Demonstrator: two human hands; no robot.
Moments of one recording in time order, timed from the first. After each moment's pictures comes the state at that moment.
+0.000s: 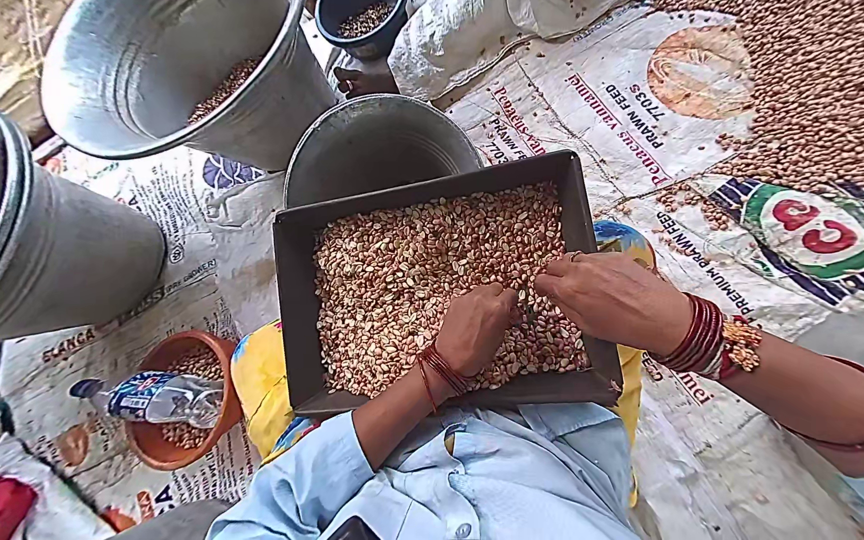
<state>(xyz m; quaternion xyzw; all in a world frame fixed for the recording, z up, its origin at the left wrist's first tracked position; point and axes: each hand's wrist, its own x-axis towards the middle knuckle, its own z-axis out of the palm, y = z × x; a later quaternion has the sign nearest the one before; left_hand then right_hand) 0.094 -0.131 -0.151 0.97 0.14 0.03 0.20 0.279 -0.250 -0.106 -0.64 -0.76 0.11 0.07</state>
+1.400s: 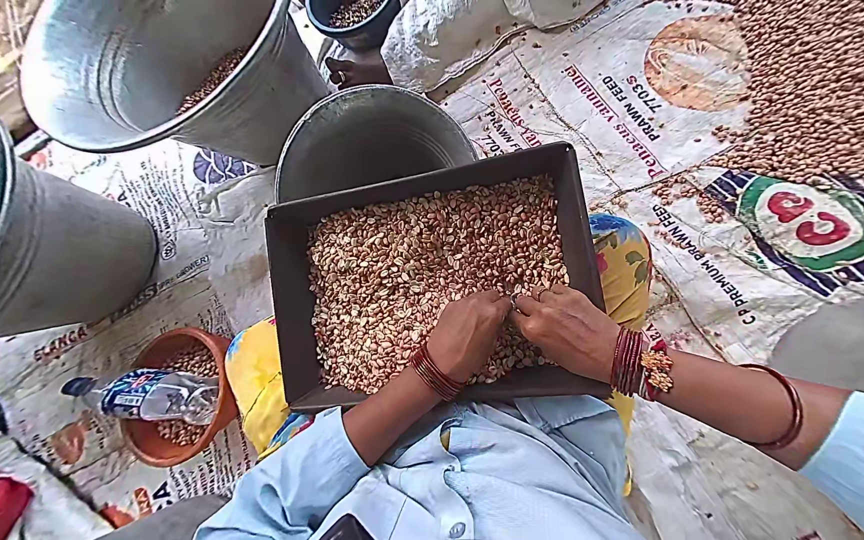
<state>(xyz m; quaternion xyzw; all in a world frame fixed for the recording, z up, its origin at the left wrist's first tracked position) 0.084 -0.134 -0.140 0.96 0.12 -0.05 0.23 0.228 -0.259 -0.137 -0.63 -0.77 0.11 0.05</state>
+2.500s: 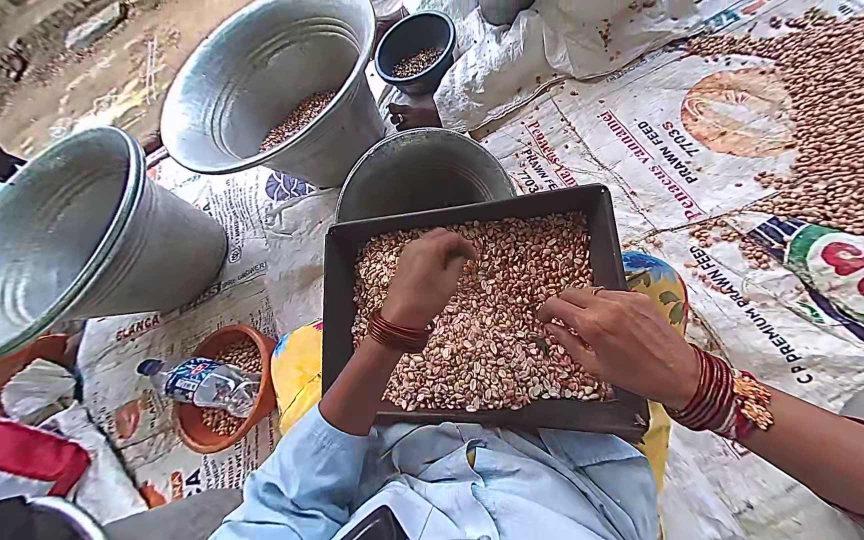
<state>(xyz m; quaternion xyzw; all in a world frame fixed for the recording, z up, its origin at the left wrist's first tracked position) 0.079 -0.044 -0.071 0.92 0.27 0.14 0.26 0.250 -0.246 -0.109 -0.64 -0.73 -0.01 0.24</state>
